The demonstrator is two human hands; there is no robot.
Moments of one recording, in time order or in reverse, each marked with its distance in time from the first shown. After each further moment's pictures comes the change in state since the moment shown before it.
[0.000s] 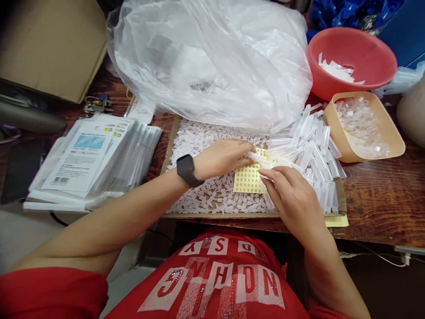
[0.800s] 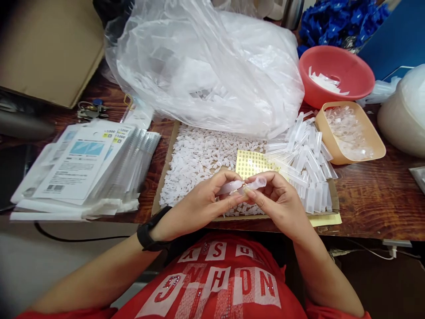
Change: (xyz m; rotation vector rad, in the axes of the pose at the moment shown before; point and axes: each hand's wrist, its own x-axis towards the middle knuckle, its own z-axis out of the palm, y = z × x) left_hand -0.088 0.052 0.005 -0.955 0.137 -0.249; right_hand 0.009 -0.032 0.017 1.139 0.026 0.519
